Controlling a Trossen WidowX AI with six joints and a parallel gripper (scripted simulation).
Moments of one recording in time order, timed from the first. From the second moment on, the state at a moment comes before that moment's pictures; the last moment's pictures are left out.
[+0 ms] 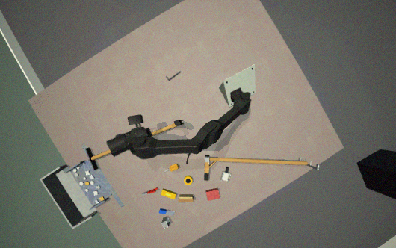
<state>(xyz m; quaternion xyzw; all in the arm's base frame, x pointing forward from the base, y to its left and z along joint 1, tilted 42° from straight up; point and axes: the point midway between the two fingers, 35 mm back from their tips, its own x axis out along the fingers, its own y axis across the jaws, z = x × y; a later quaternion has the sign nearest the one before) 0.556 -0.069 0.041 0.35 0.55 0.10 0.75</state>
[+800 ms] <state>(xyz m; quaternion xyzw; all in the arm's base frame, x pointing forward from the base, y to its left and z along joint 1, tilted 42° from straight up) 0.556 -0.069 0.041 0.35 0.55 0.10 0.75</state>
